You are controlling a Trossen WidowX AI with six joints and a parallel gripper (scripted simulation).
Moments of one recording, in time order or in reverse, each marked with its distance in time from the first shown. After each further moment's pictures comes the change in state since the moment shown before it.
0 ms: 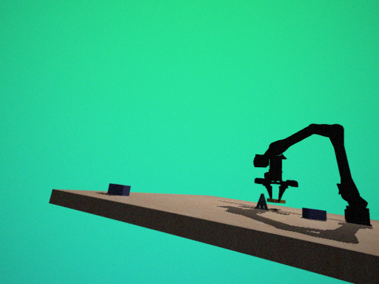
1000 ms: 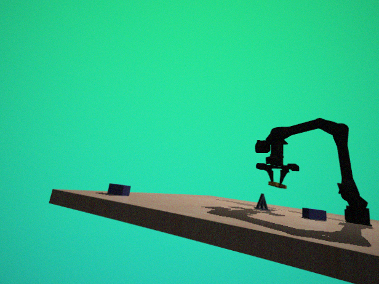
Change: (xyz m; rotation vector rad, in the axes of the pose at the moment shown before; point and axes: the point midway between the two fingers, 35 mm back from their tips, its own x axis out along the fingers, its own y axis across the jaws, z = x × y) arm -0.075 0.005 0.000 -0.001 0.000 0.000
